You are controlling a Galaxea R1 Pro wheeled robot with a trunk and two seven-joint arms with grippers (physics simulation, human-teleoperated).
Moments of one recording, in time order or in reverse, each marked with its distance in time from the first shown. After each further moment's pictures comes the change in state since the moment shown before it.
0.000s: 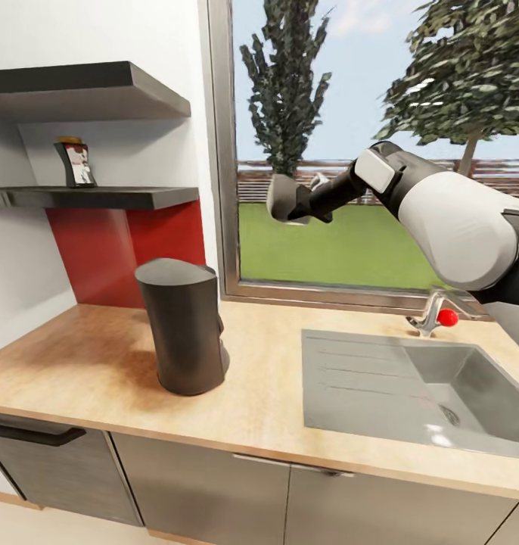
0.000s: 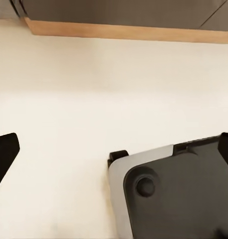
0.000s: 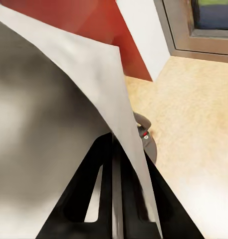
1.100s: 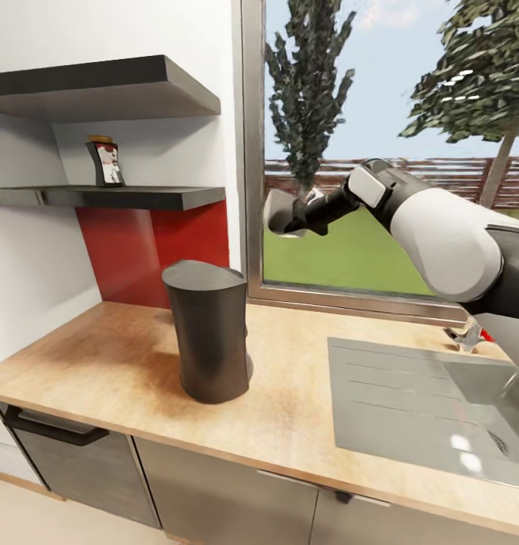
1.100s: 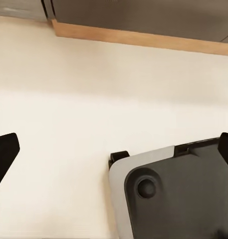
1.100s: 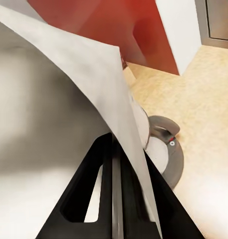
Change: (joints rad) left arm -0.001 -0.002 0.002 -0.003 0.001 0.000 0.006; right arm 0.049 0.010 -0.001 -0.001 -0.003 -0.001 0.000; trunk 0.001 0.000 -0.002
